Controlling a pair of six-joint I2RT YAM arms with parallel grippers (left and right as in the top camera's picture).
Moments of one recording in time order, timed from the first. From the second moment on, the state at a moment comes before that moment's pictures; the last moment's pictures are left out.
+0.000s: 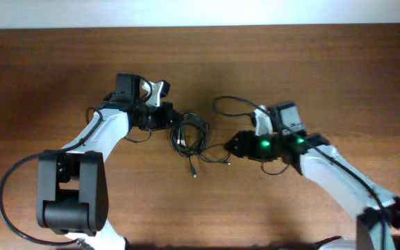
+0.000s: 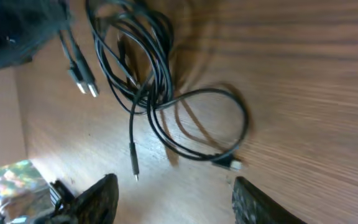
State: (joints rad) left arm -0.08 1.83 1.11 -0.42 0.75 -0.17; right arm 0.35 1.54 0.82 -0.29 -0.59 0.55
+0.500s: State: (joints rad) left arm -0.07 1.83 1.11 -0.42 1.02 0.00; right arm 0.53 1.85 0.82 0.21 -0.41 0.63
